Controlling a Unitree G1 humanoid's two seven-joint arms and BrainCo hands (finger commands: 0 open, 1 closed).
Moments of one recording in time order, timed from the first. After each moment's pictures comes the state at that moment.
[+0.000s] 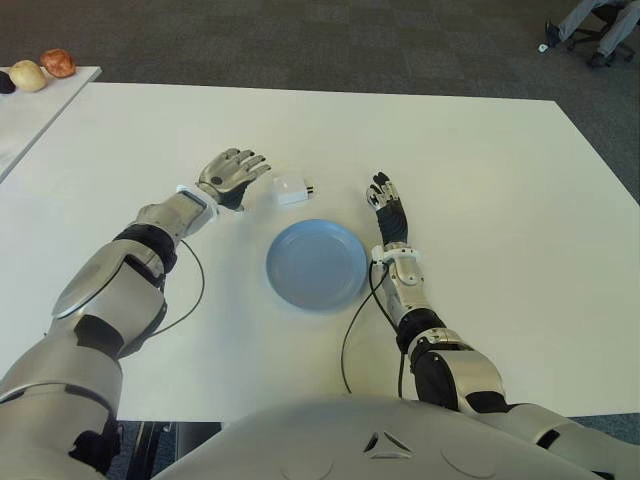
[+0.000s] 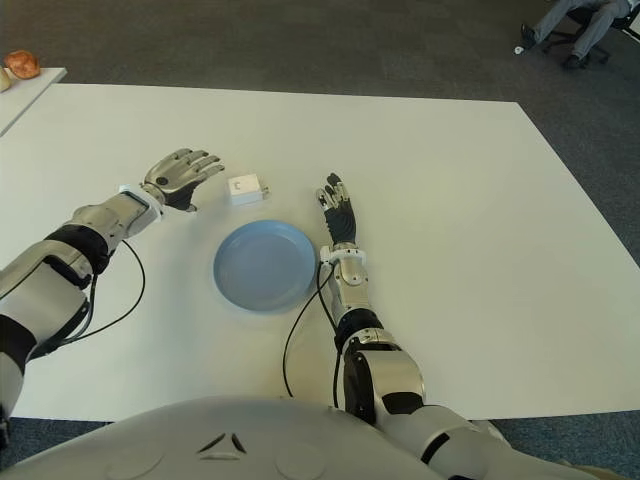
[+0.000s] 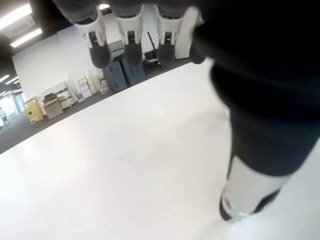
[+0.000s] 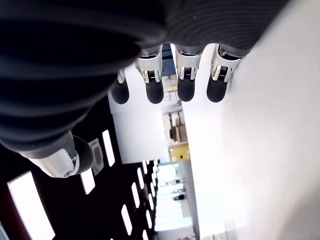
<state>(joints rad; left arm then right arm) -0.77 0.52 -0.76 1.18 1.04 -0.36 0.48 -0.41 0.09 -0.14 1.05 0.04 -0.62 0.01</state>
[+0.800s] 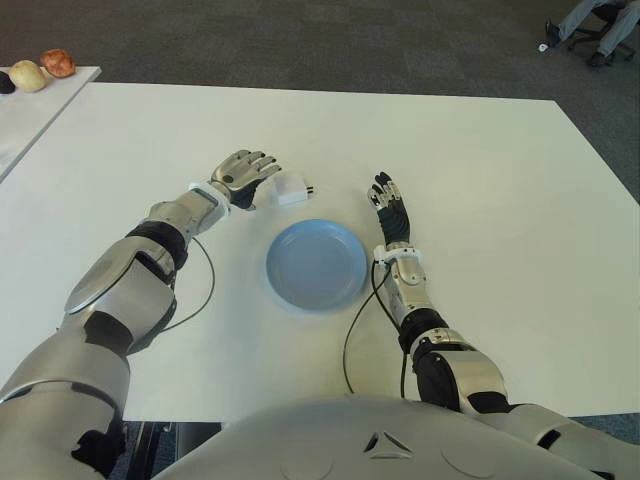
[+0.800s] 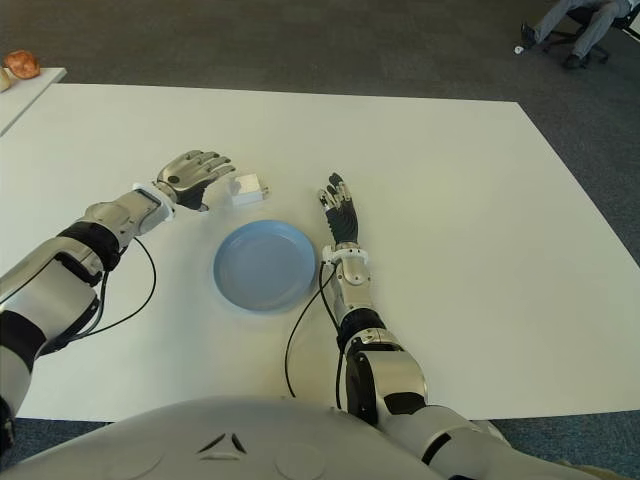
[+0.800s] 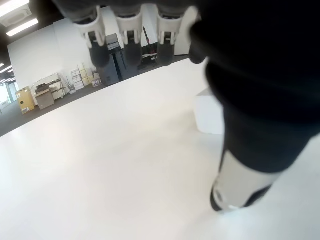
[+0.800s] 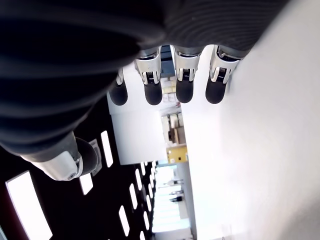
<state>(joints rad) -0.79 0.48 -0.76 1.18 1.00 -0.37 0.43 -0.41 0.08 -0.13 1.04 0.04 -0.61 0.01</state>
